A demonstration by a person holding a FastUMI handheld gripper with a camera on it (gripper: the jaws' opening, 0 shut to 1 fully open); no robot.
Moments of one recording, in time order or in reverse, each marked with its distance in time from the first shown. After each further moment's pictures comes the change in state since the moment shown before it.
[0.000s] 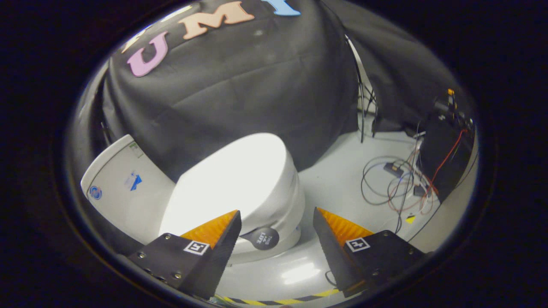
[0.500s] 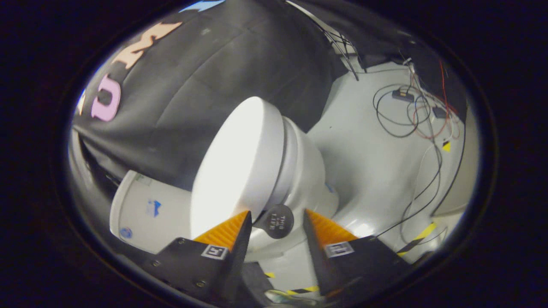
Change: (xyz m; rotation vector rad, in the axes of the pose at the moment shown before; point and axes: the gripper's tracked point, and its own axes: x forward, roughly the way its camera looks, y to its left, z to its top) arm 0.034 0.017 -0.048 0.423 0.165 0.092
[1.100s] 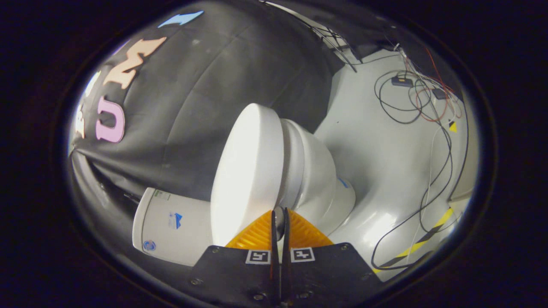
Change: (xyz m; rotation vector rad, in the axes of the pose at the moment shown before) arm -0.018 0.017 0.018 0.075 -0.010 0.142
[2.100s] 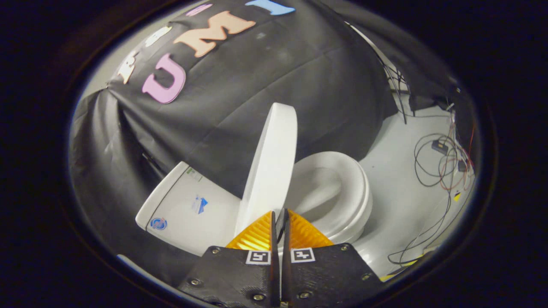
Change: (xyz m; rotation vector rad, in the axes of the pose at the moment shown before) arm -0.052 0.136 0.004 -0.413 -0.097 0.120
